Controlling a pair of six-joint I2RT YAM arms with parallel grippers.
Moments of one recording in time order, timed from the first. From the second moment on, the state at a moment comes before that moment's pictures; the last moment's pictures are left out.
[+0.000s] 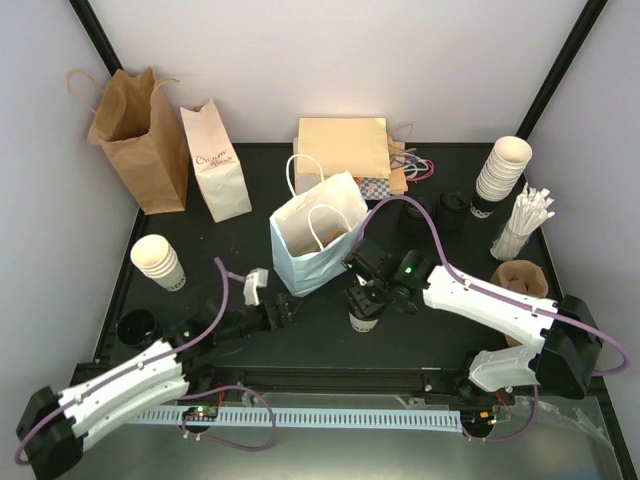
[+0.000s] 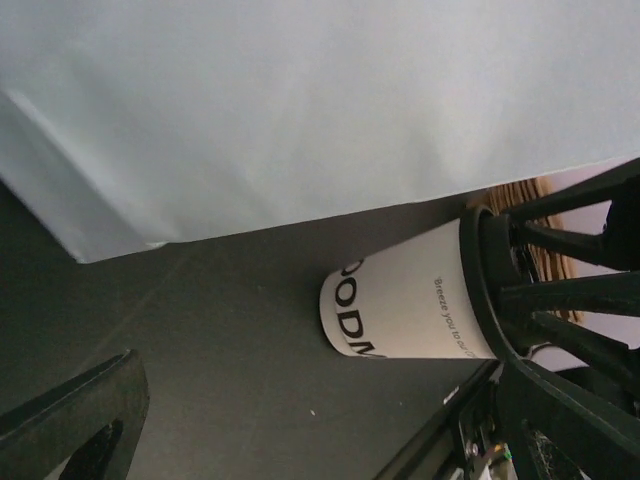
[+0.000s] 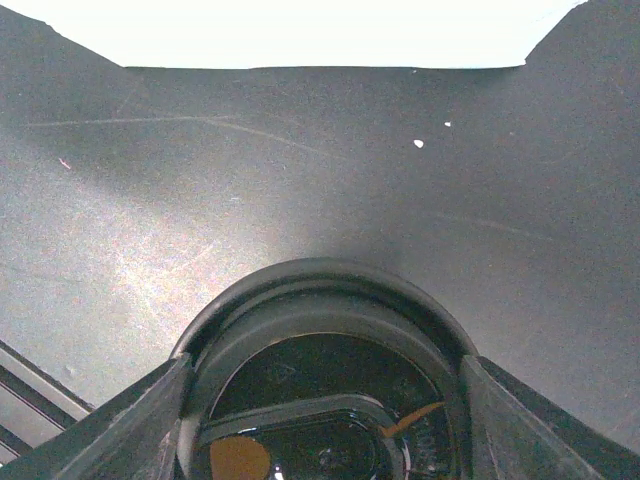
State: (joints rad) left arm -0.81 0.47 0.14 -0.08 0.12 -1.02; right arm 0.98 1.33 1.02 -0.88 0.08 0.34
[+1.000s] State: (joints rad) left arm -0.96 0.90 0.31 0.19 0.27 -0.99; right arm 1.07 1.31 0.97 -0.78 0.13 0.40
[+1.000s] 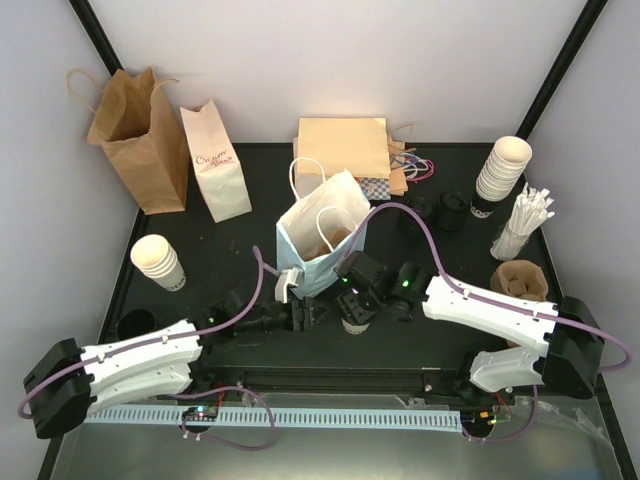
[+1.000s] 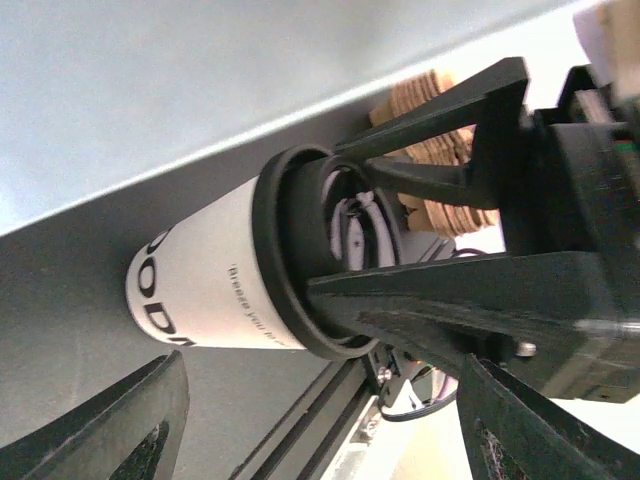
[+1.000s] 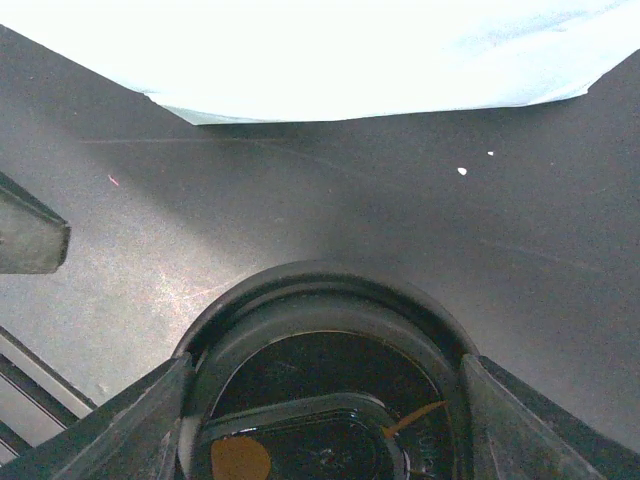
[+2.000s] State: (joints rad) left arm -0.97 0.88 0.25 -0.08 -0.02 -1.00; right arm 1.08 1.31 0.98 -0.78 0.14 0.40
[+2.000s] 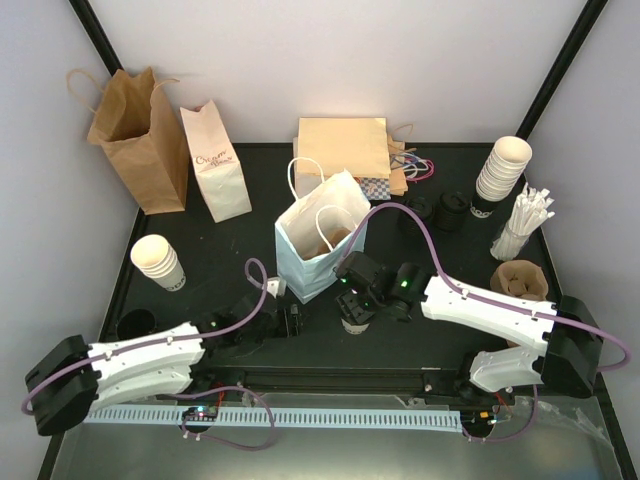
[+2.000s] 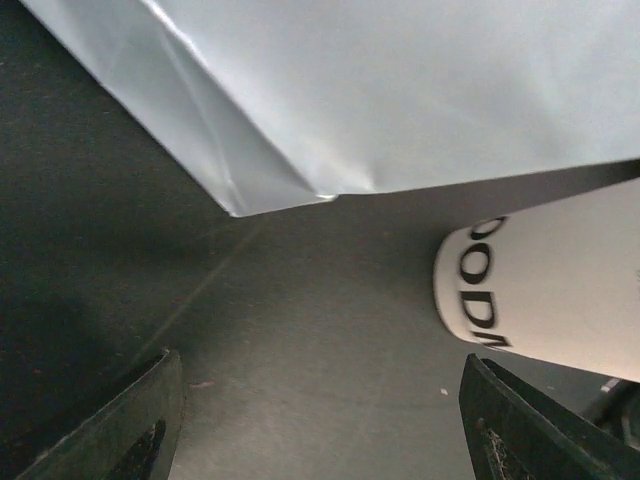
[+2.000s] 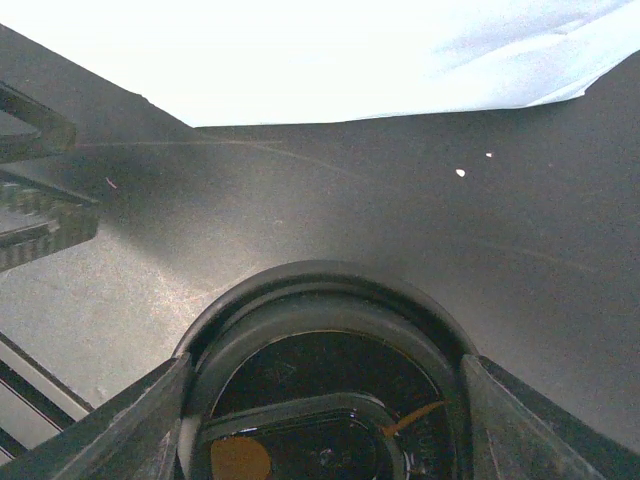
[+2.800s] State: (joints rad) left arm -0.83 1.34 0.39 0.20 -0.09 -0.97; right arm 1.08 1.32 0.98 -0.79 0.15 0.41
